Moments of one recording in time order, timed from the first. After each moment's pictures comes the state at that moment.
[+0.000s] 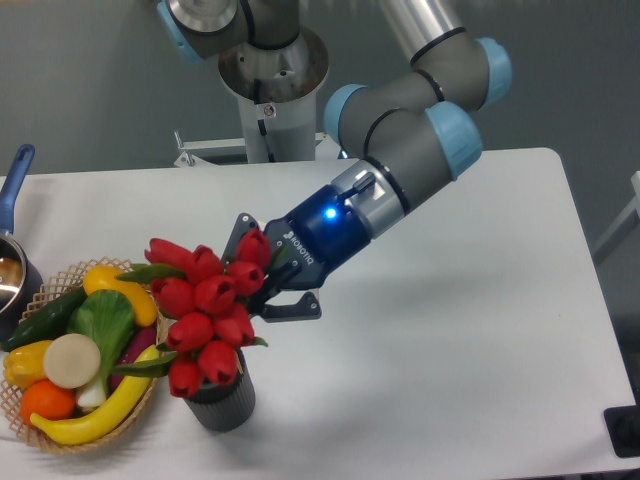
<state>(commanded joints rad) 2.56 -1.94 -1.54 -0.73 0.16 0.97</state>
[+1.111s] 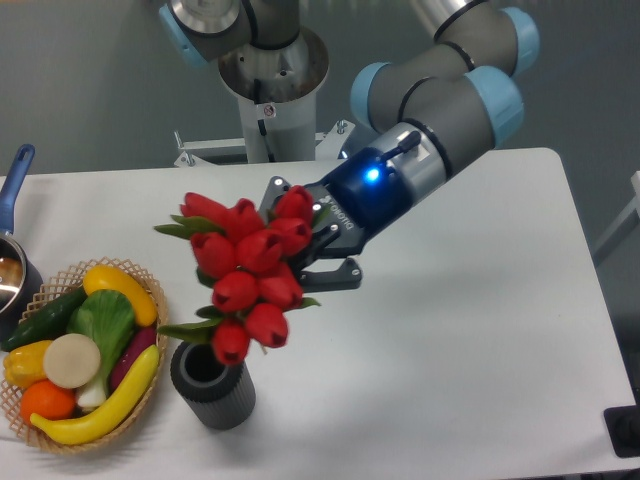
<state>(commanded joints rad) 2.66 -1.91 -1.55 -0.73 0.12 0.94</state>
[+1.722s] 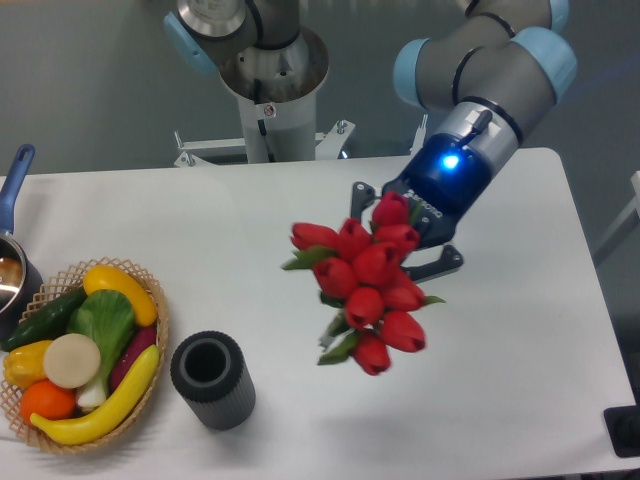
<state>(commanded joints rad) 2.76 -1.87 -1.57 -0.73 0.41 0.95</state>
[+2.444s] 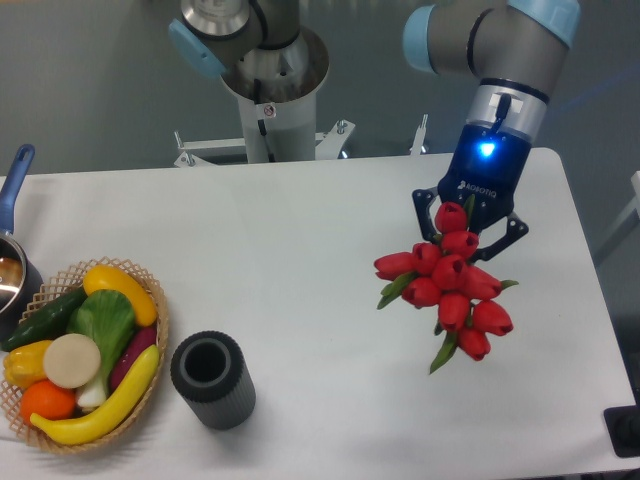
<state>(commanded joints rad) 2.85 -1.76 -1.74 -0.74 0.89 1.19</state>
